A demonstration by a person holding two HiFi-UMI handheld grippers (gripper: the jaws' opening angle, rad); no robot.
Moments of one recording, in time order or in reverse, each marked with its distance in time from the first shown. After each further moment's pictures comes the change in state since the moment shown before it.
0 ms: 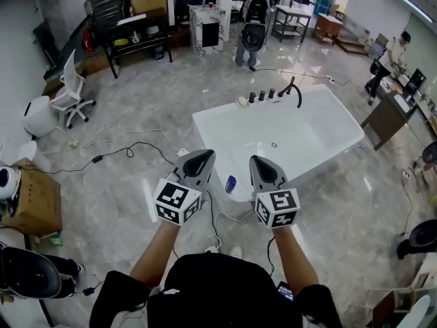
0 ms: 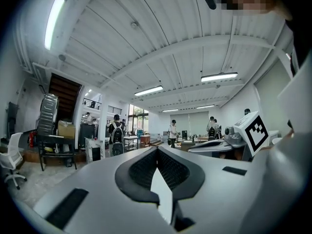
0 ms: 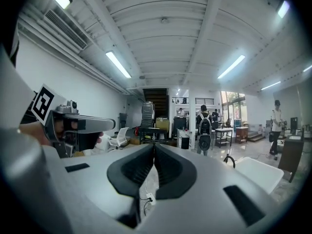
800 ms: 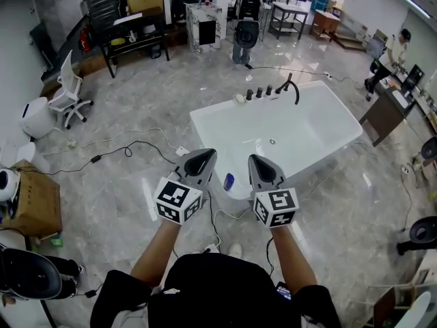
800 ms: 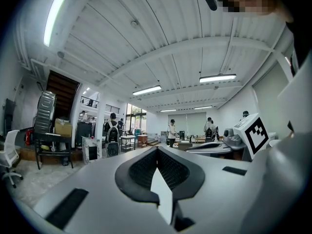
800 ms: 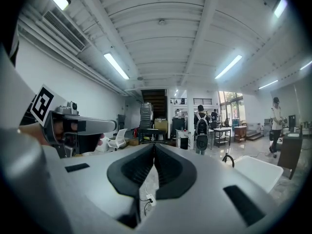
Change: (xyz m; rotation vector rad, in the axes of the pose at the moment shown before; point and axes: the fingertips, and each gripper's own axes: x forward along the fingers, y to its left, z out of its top) left arm 0.009 -0.015 -0.001 -0.015 0.003 -0.031; right arm -0.008 -0.007 -0.003 0.018 -0.015 -0.017
